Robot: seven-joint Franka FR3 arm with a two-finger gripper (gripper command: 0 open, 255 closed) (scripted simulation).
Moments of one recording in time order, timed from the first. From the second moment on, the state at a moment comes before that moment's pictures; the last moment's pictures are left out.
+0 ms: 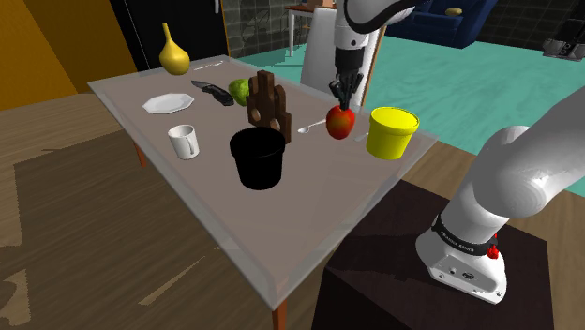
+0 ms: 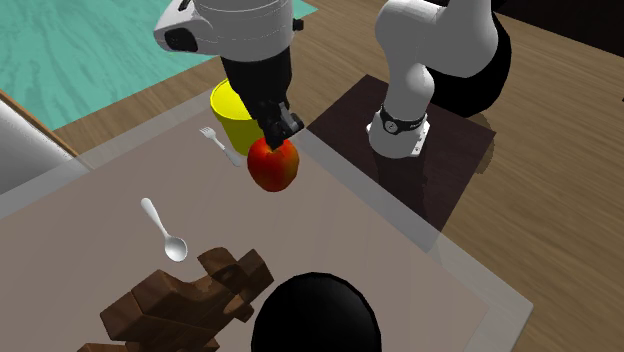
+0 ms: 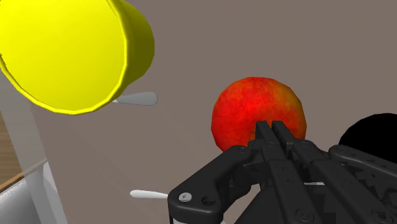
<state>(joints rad) -0.04 -0.38 -0.09 -2.34 -0.08 1.90 0.08</state>
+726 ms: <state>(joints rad) -0.04 -0.40 -0.09 -2.20 -0.08 1.75 0.08</state>
